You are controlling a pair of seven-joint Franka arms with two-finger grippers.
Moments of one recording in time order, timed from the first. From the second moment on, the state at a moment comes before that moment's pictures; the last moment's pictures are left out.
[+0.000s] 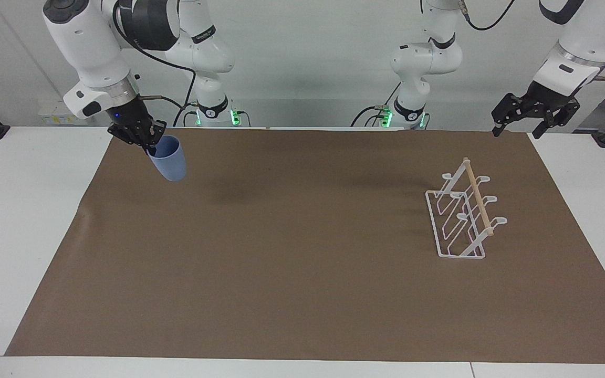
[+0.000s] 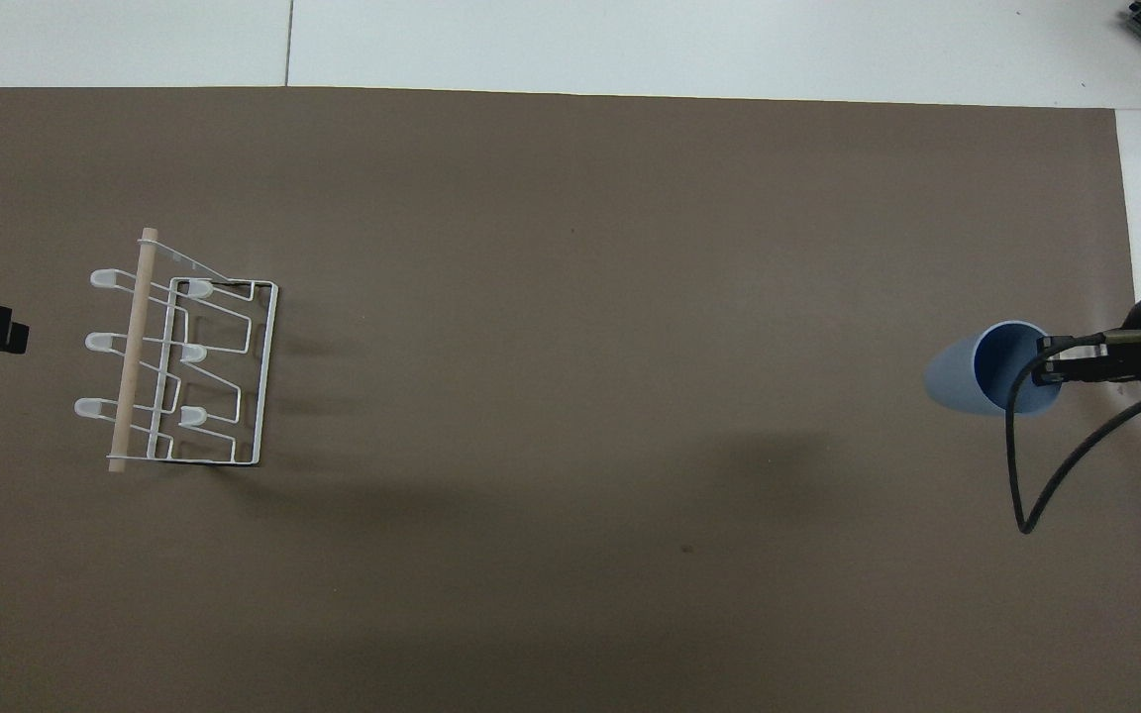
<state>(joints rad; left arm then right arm) -0.01 -0.05 0.00 -1.56 -0.02 1.50 0.11 -0.23 -0.12 0.19 -1.80 0.03 1.68 -0.03</state>
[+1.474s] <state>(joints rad) -0.03 -0.06 -0.06 -1.58 -0.03 1.50 0.13 0.15 -0.02 0.25 -1.81 0.61 2.13 0.81</state>
